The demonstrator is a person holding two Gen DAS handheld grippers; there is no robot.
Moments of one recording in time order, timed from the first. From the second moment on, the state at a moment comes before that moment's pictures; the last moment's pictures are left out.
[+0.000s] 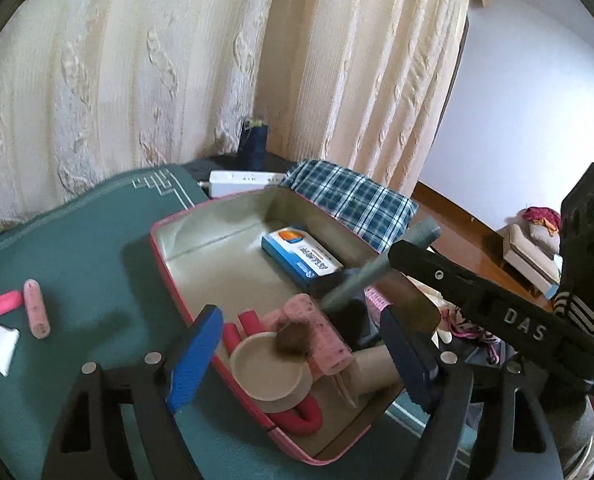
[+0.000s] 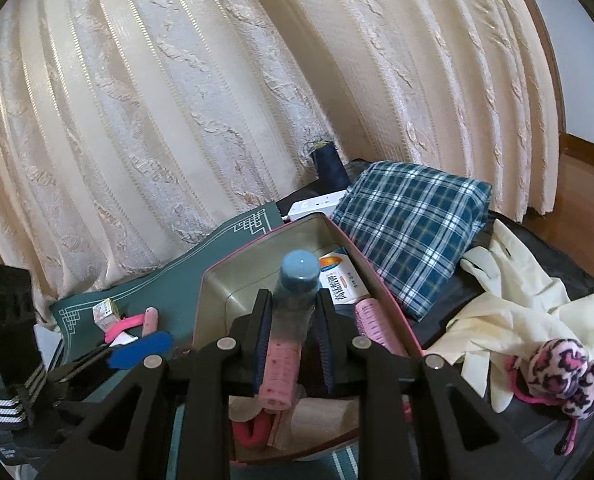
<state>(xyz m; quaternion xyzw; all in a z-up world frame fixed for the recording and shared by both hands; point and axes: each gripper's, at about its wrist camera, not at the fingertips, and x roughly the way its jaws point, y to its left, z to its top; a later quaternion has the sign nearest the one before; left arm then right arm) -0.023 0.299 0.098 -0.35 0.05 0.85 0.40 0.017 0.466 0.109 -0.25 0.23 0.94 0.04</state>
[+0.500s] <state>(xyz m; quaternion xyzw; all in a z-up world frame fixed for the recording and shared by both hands) -0.022 0.280 0.100 -0.34 0.06 0.87 0.36 0.018 0.458 0.118 -0.24 0.23 0.94 0.04</state>
